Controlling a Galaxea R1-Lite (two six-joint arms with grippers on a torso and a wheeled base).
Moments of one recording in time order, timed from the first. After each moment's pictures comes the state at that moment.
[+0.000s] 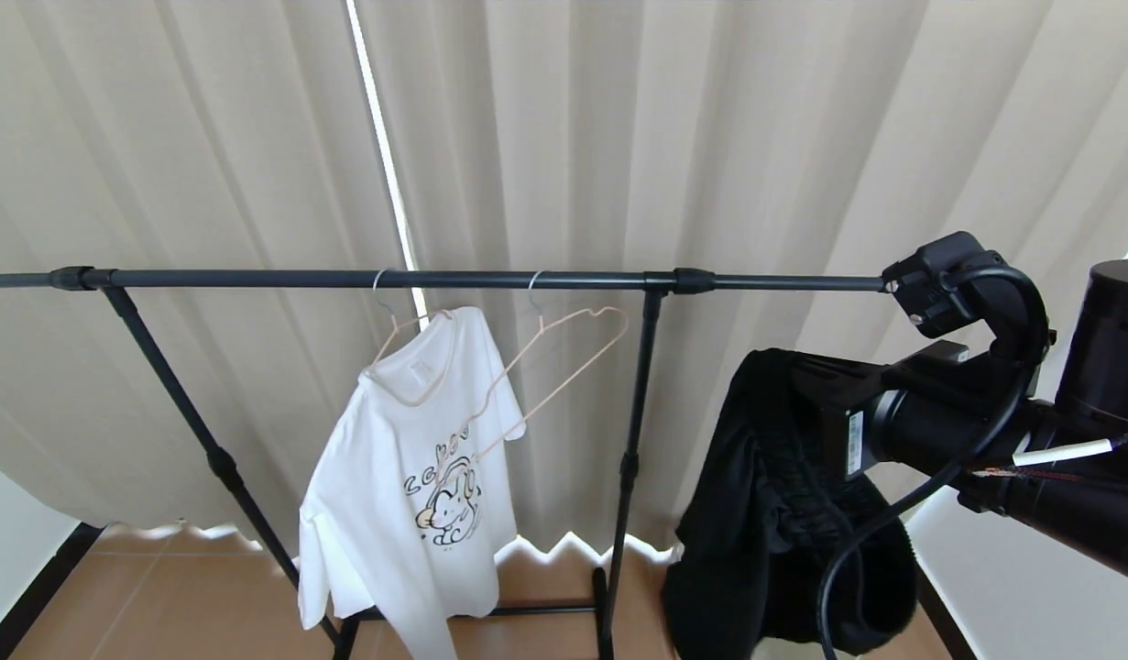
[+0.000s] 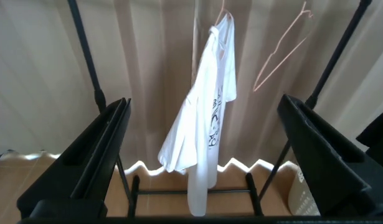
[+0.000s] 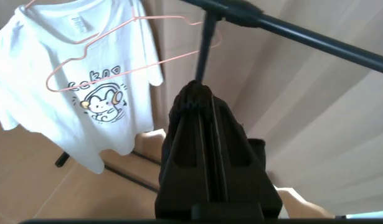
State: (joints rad) left arm 0.00 0.00 0.00 -0.05 0.01 0.00; right arm 0.66 1.43 -0.69 -0.51 -0.26 -0.03
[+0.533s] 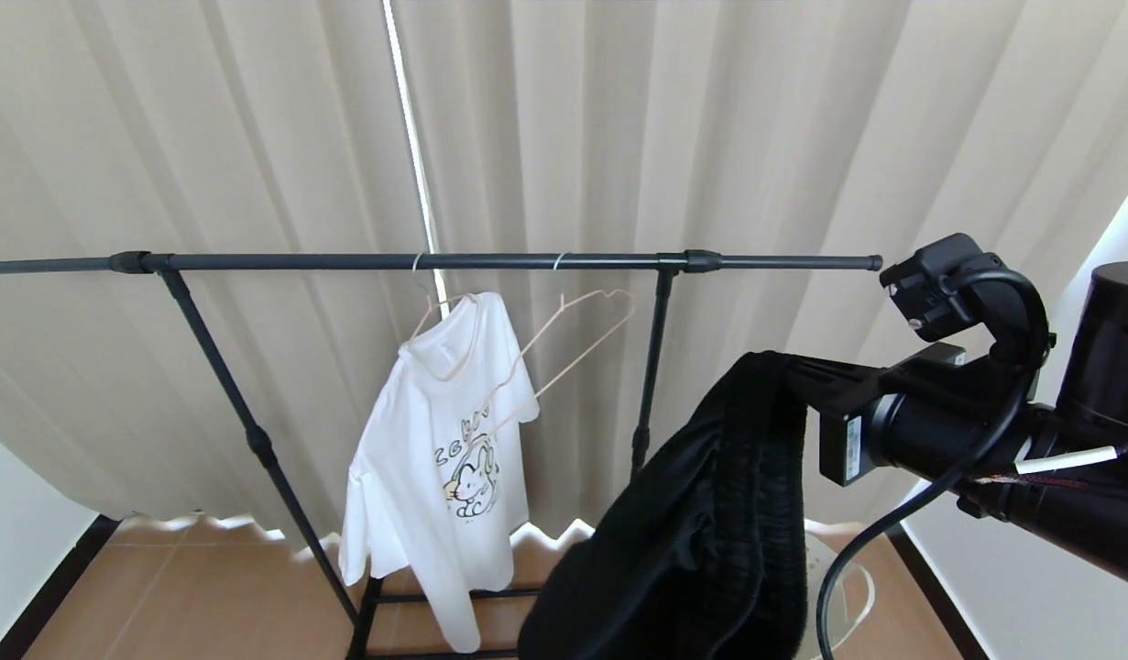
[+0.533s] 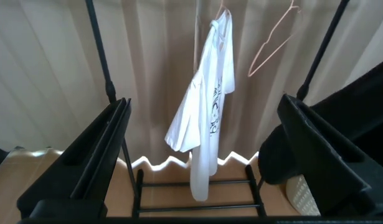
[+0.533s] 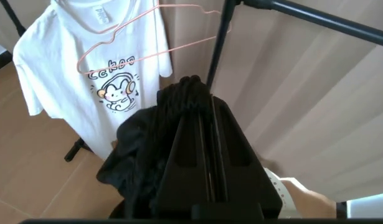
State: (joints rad) left arm 0.00 0.00 0.00 -0.04 0.01 0.00; right arm 0.66 1.43 -0.69 -0.51 -0.26 -0.03
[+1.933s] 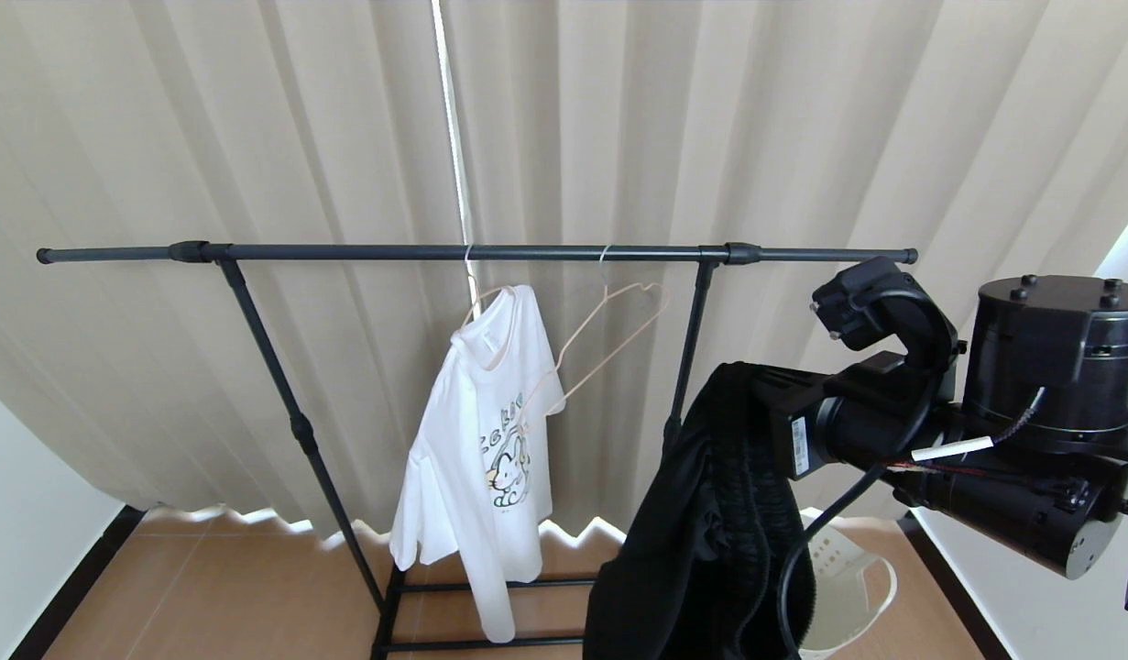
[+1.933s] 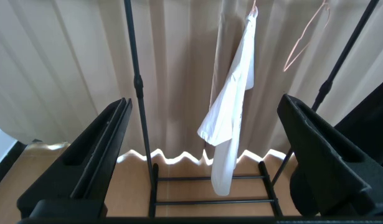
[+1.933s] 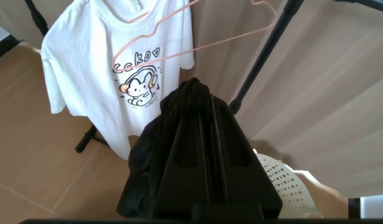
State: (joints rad) left arm 0.00 0.00 0.00 -0.04 0.01 0.00; right arm 0.65 1.55 -0.72 -0.54 -0.27 -0.03
